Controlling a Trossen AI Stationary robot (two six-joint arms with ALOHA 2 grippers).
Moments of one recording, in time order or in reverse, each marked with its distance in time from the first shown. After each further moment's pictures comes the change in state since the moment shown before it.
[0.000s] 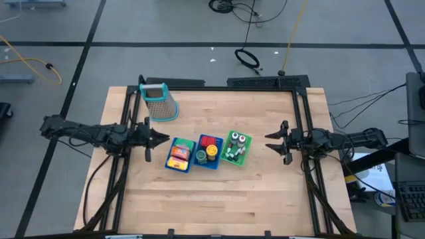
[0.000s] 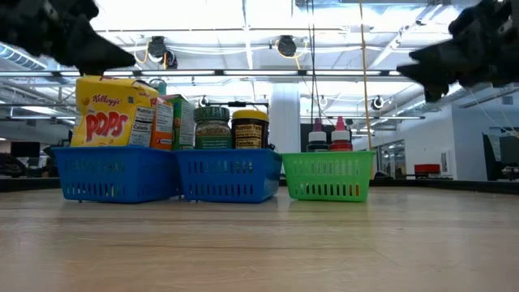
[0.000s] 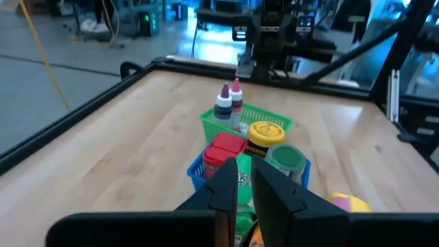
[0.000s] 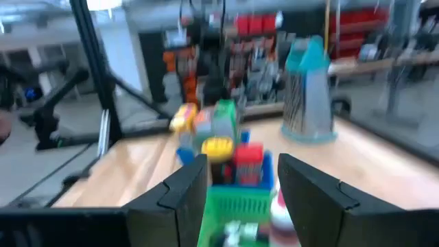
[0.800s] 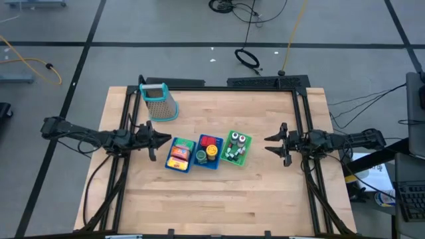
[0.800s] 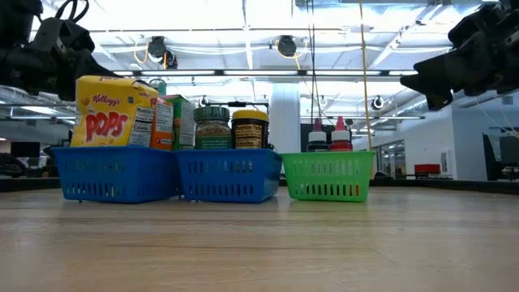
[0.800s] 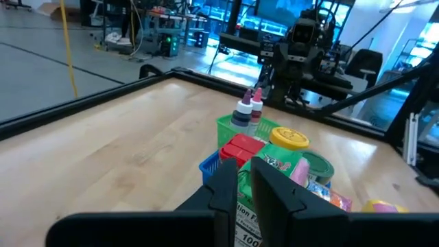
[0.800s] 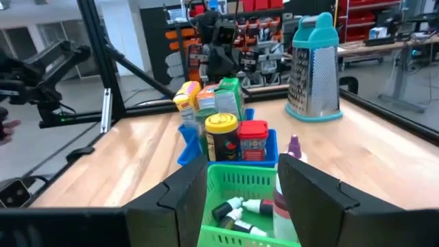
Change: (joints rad) left arm 0.013 -0.035 -0.280 0.378 -0.074 -0.096; right arm 0.000 -0.039 -0.004 -0.163 -0.003 -0.005
